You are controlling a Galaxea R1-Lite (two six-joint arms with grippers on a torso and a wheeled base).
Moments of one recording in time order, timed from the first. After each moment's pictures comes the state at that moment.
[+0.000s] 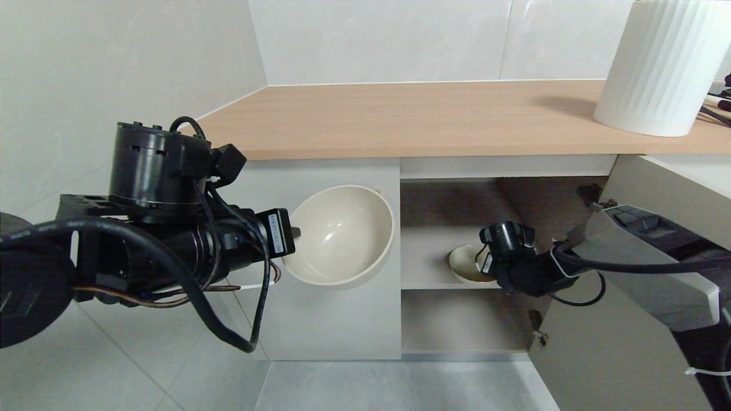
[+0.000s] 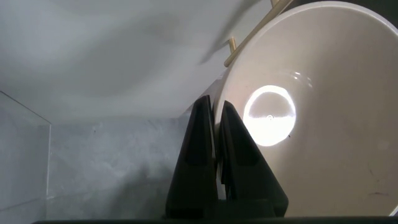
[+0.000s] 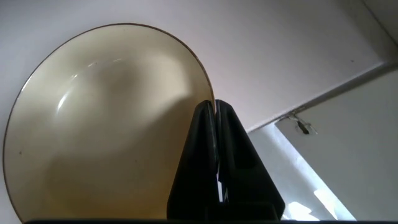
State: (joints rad) left arm -0.49 1.56 -0.99 -0.10 0.11 -0.47; right arm 0.33 2.50 -1.47 -0.31 -0.57 0.61
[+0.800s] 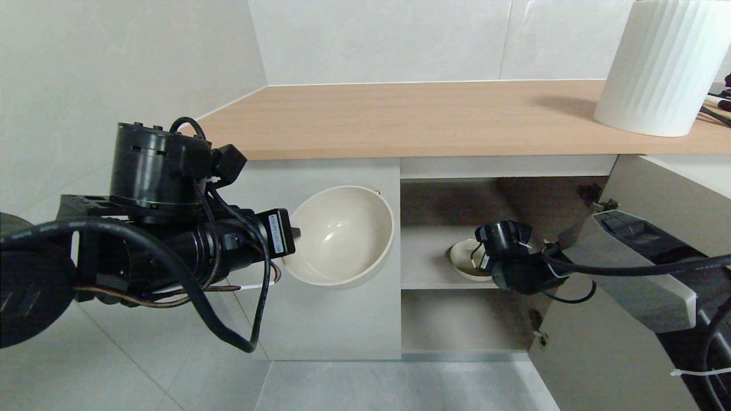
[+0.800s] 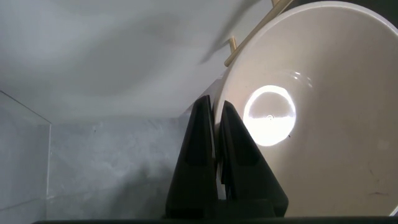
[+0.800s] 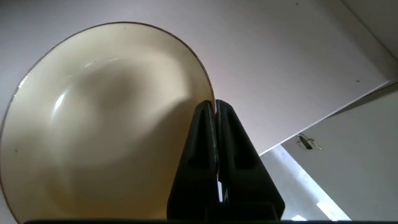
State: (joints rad) left arm -0.49 1.57 -0.99 -0.10 0.11 -0.47; right arm 0.32 2.56 -1.57 -0.31 -0.63 0.61
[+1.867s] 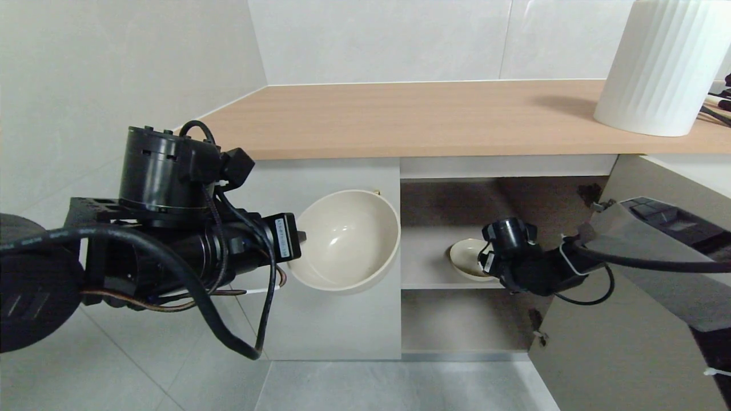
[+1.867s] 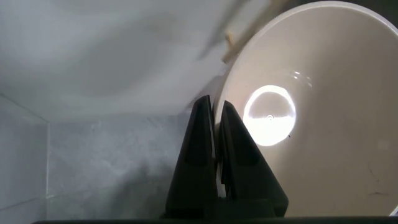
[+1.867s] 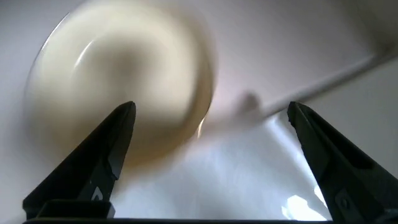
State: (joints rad) left arm -0.51 1.58 -0.99 -0.10 0.11 -0.47; right arm 0.34 2.40 -1.37 -0.31 -0.51 0.61
